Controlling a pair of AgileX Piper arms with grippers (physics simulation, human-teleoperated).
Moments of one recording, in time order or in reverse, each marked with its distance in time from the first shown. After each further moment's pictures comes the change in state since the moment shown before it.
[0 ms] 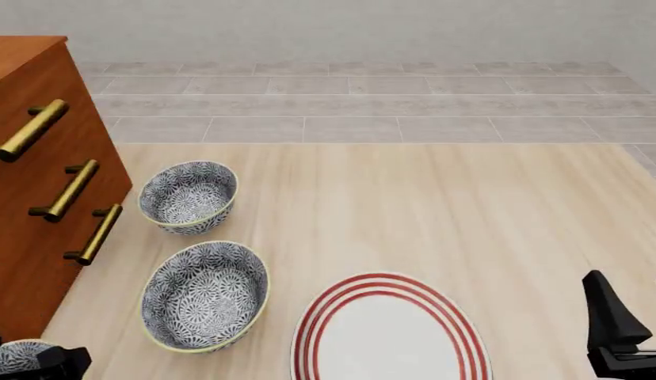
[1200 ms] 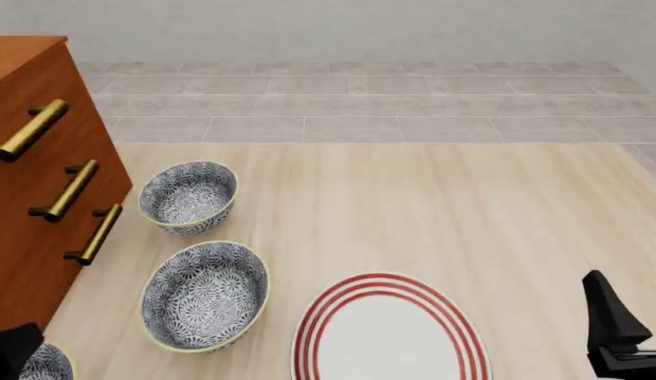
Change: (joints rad) left arm -0.058 -0.142 -0.330 0.319 0.014; right arm 0.000 0.000 0.000 0.000 0.000
